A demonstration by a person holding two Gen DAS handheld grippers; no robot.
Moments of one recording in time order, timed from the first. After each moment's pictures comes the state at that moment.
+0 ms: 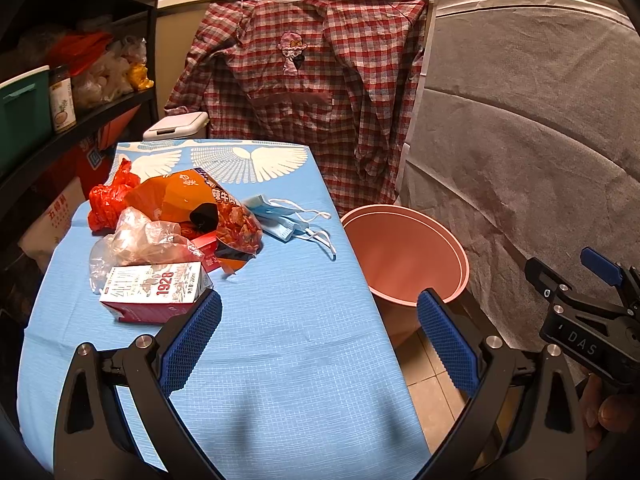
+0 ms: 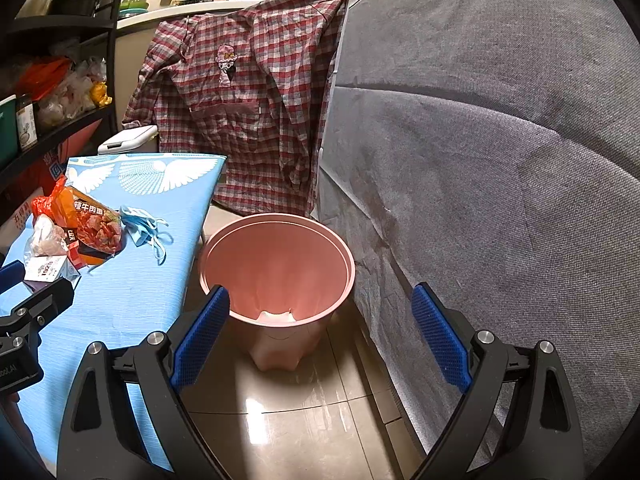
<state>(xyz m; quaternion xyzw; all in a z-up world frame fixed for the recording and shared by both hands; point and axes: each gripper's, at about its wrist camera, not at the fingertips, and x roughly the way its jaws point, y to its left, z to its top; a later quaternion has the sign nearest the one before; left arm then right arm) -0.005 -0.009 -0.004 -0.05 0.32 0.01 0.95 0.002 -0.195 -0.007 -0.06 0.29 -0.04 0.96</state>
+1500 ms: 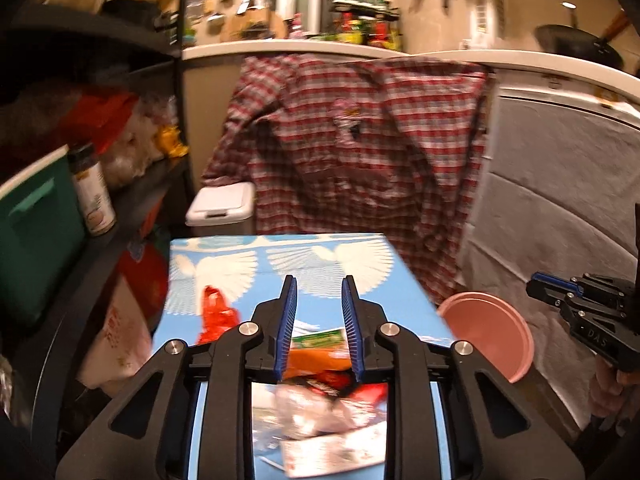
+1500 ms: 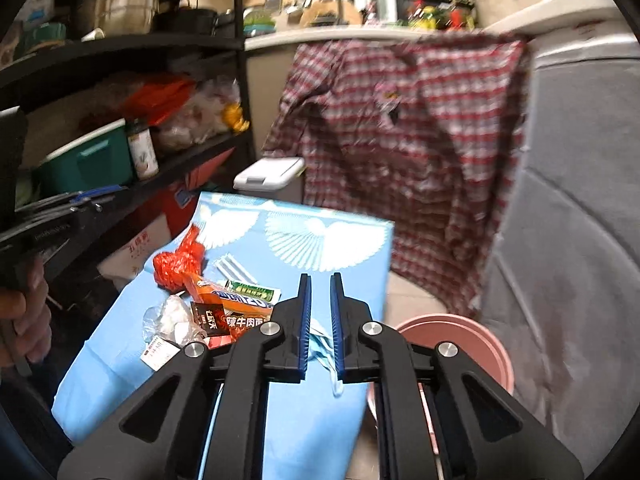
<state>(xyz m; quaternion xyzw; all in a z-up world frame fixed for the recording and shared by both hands) 0.074 0.180 0.096 -0.03 0.26 0.02 0.97 0.118 -0.046 0.056 -0.06 0.28 0.24 0.93</state>
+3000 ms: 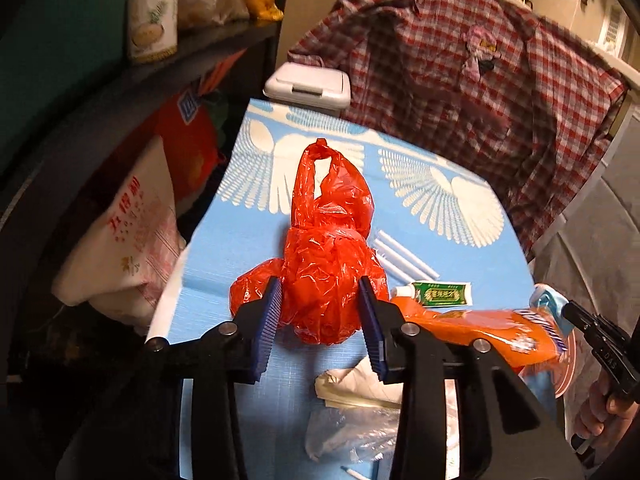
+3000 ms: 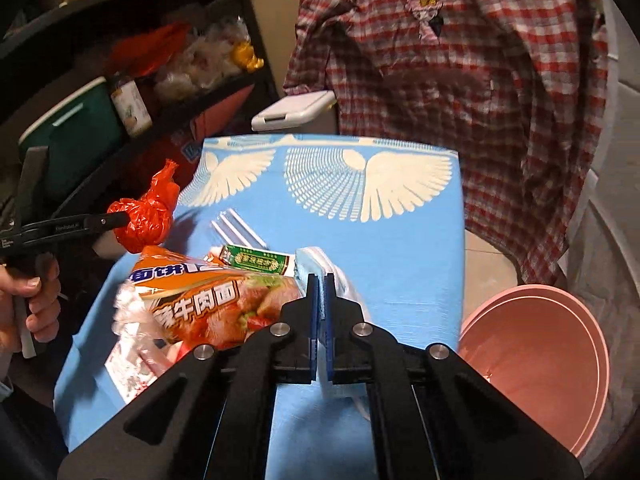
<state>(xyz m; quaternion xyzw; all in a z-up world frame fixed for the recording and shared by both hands) 0.133 0.303 -0.014 -0.16 0.39 0.10 0.90 0.202 -0.013 -0.040 -0.02 0.36 0.29 0.88</state>
